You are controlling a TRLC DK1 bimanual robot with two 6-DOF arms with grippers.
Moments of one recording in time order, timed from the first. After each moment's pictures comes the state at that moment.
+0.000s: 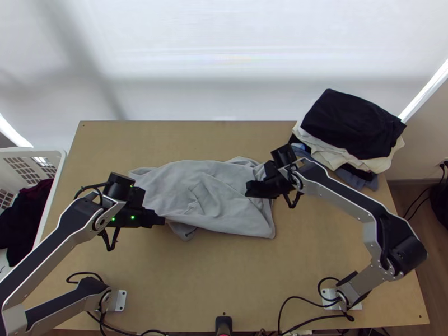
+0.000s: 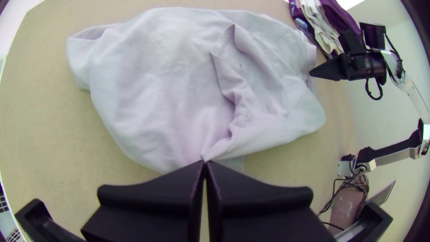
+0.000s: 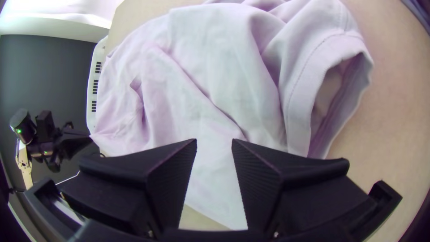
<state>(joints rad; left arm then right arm) -0.38 1.13 0.90 -0.85 0.25 -0.28 0.51 1.72 1.18 -0.54 -0.48 0.50</state>
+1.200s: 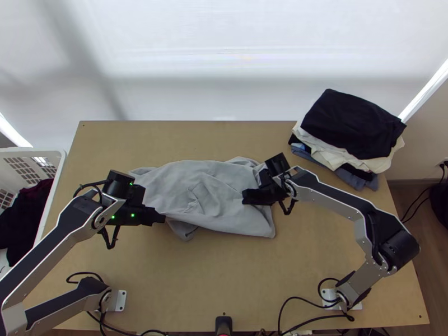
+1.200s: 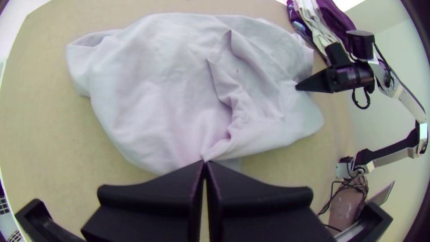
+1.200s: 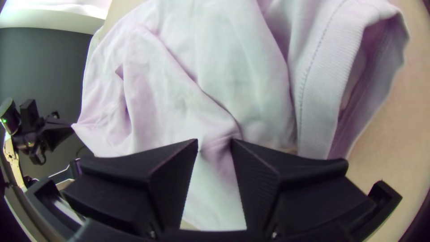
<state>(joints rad) -0.38 1.13 0.93 -0.85 0.25 -0.28 0.54 1.76 1.09 -0.41 -0.48 0.50</state>
